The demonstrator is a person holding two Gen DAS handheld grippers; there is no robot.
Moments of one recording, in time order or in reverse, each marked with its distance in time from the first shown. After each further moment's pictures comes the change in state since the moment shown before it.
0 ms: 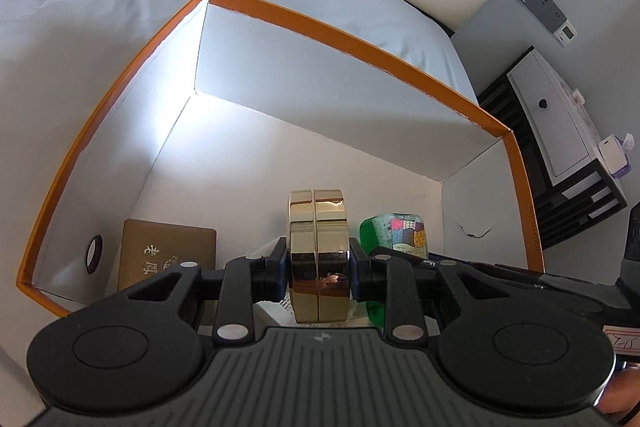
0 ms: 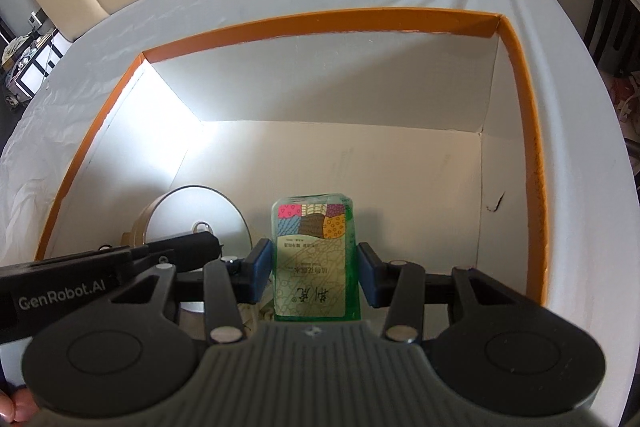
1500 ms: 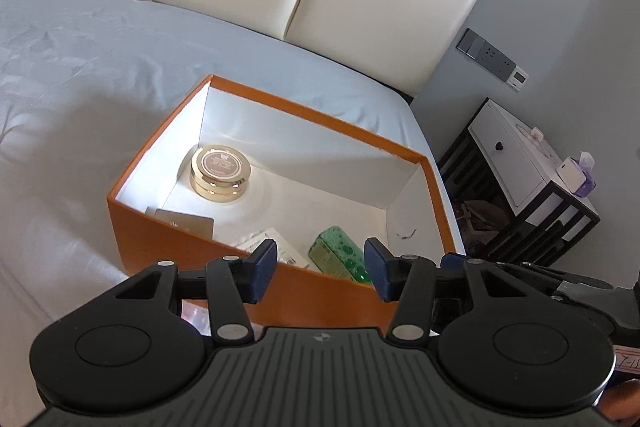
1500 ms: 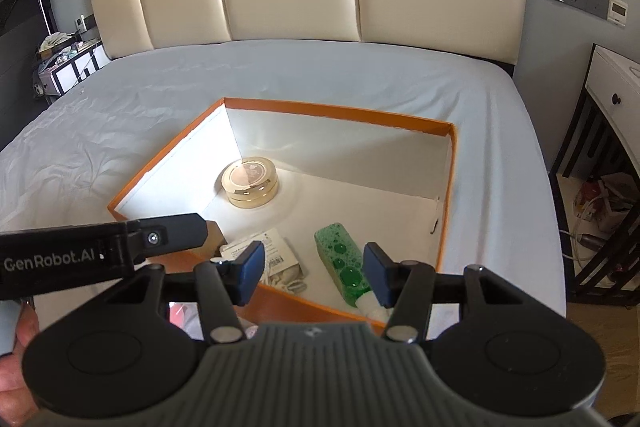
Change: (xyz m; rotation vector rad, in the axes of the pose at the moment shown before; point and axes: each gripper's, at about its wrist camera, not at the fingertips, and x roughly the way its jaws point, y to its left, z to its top) left arm -0.098 -0.039 -0.068 0.060 -0.268 -0.027; right arm -0.116 0.023 -0.069 -0.200 -0.285 -0.049
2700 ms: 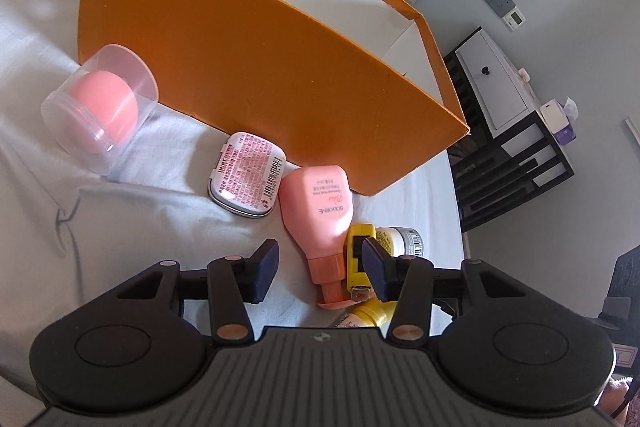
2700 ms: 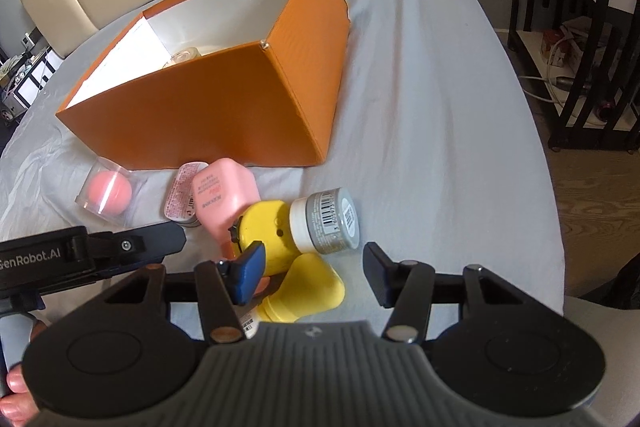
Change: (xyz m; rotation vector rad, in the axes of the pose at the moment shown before) left arm 0.031 0.002 -0.101 -0.142 0.237 -0.108; right arm -0.010 -0.067 -0.122 0.274 0.210 -0.018
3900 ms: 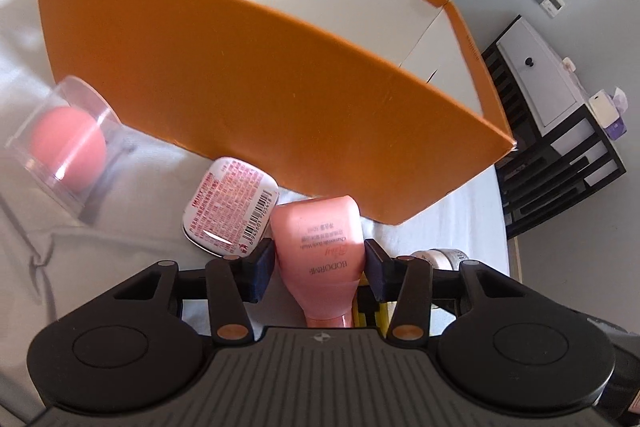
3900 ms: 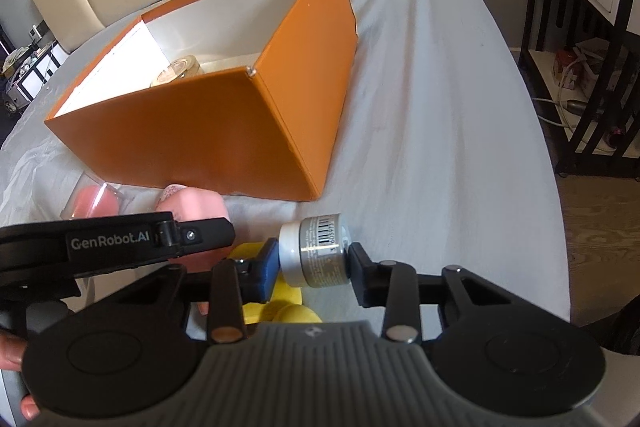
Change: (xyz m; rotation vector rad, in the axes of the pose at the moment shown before) left arm 0.033 -0.030 0.014 0.040 -0.019 0.169; right arm 0.010 -0.001 0.021 -0.060 -0.043 0.021
